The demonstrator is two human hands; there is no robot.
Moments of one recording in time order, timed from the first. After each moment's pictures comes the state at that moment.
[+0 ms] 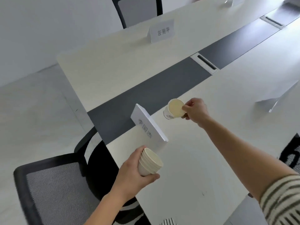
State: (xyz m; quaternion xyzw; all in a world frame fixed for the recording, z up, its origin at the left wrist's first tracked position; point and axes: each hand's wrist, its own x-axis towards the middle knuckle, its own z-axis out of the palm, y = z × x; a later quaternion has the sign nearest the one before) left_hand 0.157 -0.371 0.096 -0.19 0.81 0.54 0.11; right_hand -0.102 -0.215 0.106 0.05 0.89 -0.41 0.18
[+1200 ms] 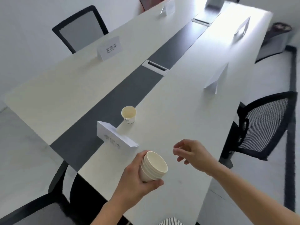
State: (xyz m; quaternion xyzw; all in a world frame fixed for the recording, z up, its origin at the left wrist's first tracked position) left_hand 0.132 -0.294 0.130 -0.02 0.82 0.55 0.14; right_hand 0.055 -0.071 0.140 0.08 0.83 -0.47 0.28
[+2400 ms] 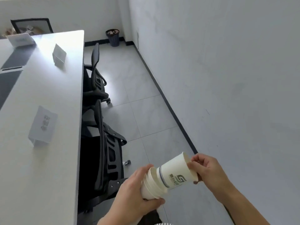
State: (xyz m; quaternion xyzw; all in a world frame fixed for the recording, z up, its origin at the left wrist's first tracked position) left_hand 0.127 0.261 0.144 0.43 0.77 0.37 0.29; right_hand 0.284 0.448 0.169 0.45 0.63 -0.63 -0.10
